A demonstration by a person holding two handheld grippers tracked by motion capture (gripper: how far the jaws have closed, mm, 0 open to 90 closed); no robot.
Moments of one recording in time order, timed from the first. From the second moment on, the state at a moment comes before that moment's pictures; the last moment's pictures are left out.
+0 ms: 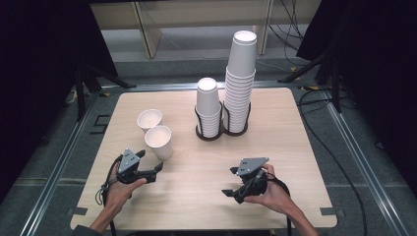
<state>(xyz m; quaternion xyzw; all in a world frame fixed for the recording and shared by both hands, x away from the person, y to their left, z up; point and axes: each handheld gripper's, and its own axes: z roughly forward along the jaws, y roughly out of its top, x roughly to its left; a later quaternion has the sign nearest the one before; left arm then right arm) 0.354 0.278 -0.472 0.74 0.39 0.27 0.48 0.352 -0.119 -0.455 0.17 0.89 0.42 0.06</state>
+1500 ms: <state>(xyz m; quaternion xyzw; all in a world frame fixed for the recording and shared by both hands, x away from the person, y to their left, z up) 0.288 0.256 -0.462 0.76 0.34 0.24 0.50 0.334 -0.152 -0.467 0.27 0.86 0.42 0.08</state>
